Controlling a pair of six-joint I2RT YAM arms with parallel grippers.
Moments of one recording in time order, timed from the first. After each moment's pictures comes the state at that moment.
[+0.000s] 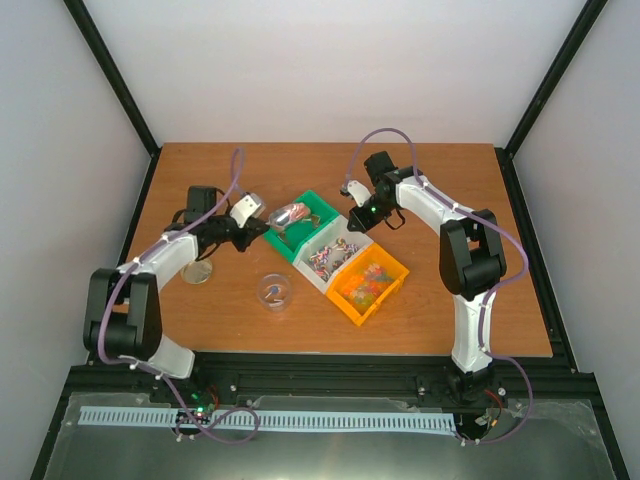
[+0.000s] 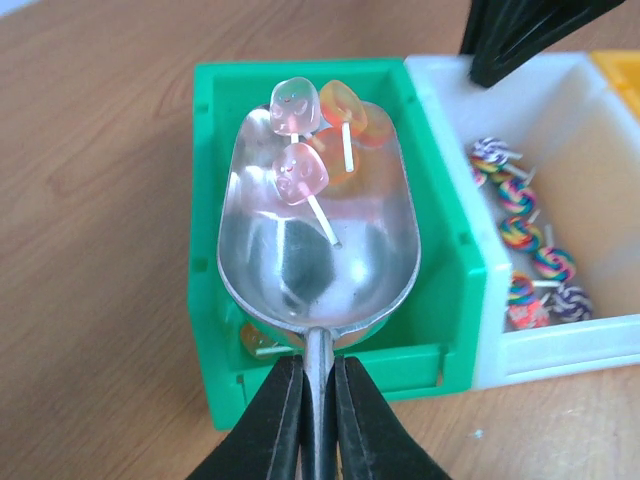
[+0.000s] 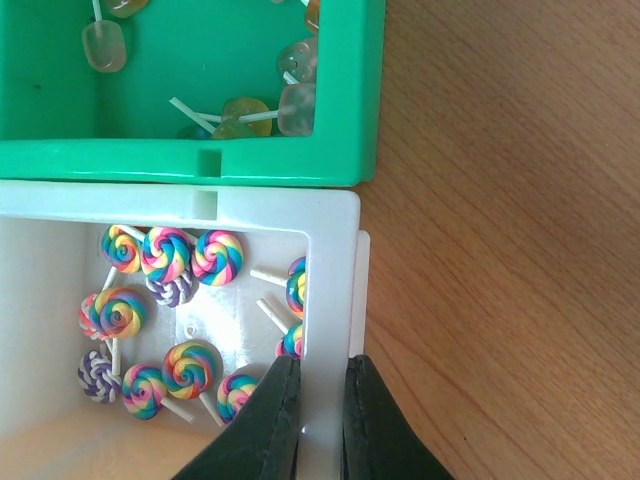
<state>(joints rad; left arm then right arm) -0.11 1.53 0.89 -0.18 0.67 0.50 0.39 2.07 1.66 -0.85 -0.43 -0.31</state>
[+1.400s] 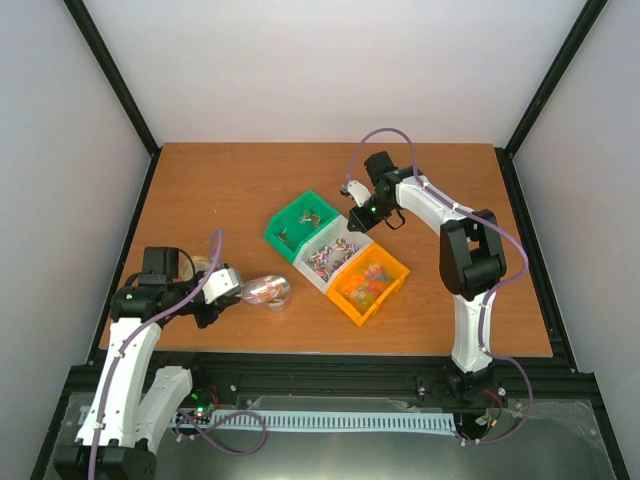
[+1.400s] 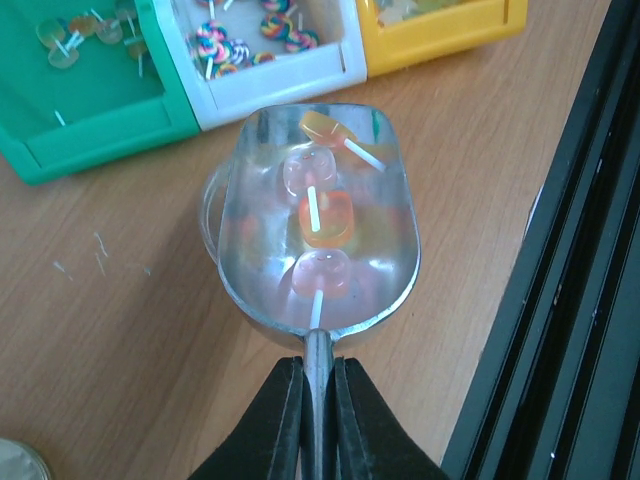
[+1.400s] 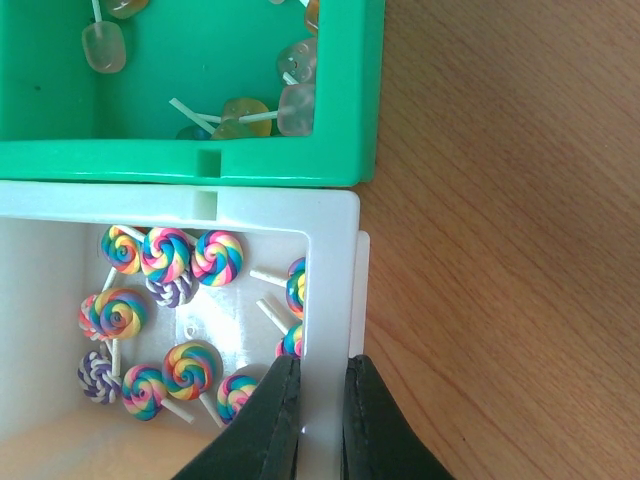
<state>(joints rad) 0.01 0.73 0.72 -1.09 0.67 0.94 0.39 2.07 1.66 -0.85 -0.43 -0.31</state>
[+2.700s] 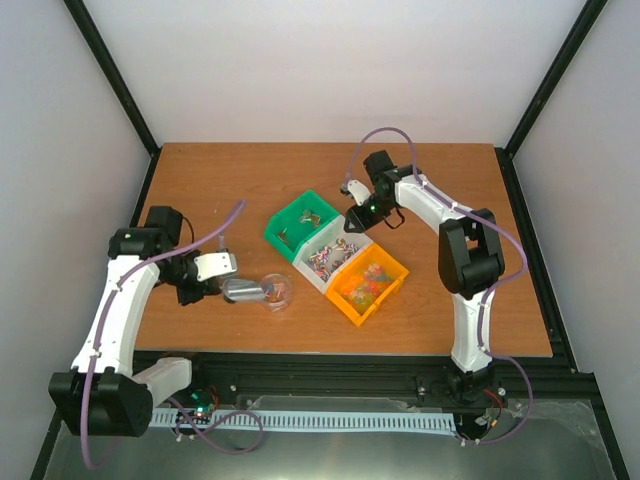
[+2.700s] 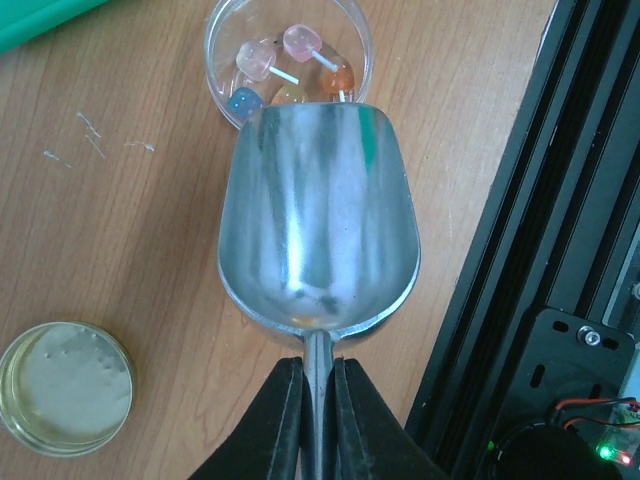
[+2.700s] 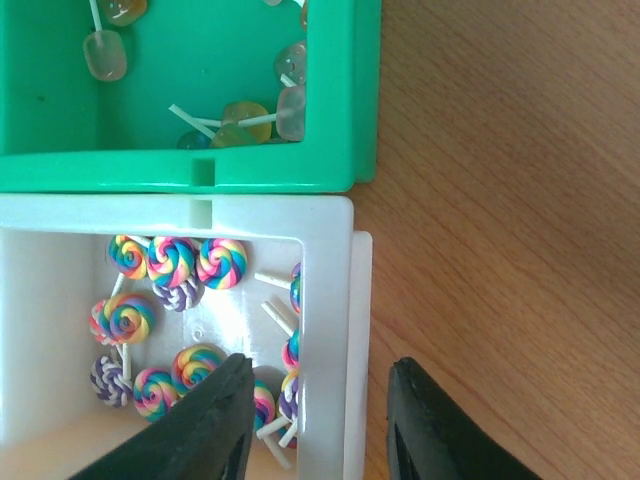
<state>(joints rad) 0.00 1.09 1.06 -1.40 0.38 1.19 0.39 2.08 1.68 -0.87 -0.44 -0.26</state>
